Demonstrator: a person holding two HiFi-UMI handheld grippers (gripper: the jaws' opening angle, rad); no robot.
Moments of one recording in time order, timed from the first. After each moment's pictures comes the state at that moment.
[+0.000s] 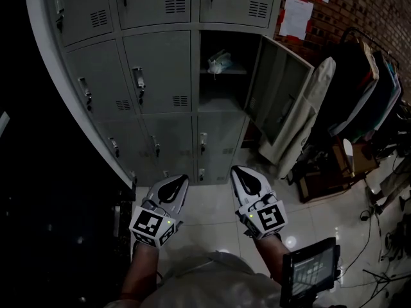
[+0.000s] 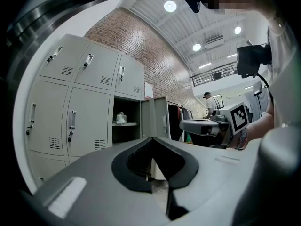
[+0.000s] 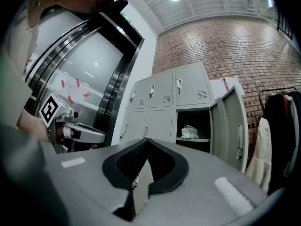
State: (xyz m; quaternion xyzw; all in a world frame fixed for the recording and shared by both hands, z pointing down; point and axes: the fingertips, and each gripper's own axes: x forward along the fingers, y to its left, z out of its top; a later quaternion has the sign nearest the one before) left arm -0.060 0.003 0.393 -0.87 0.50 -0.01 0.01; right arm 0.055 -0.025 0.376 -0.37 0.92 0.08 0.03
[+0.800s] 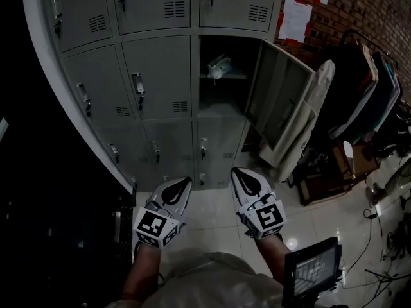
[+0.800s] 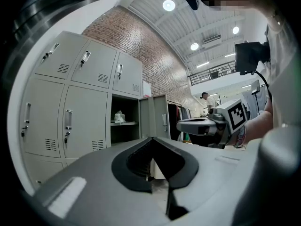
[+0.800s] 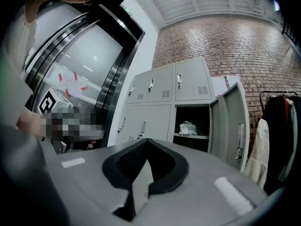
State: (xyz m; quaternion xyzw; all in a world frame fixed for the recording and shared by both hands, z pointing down) left arm -0.059 -0.016 0.397 -0.88 0.48 -0.01 0.01; right arm 0.050 -0.046 0.384 -0.38 0.92 0.09 0.00
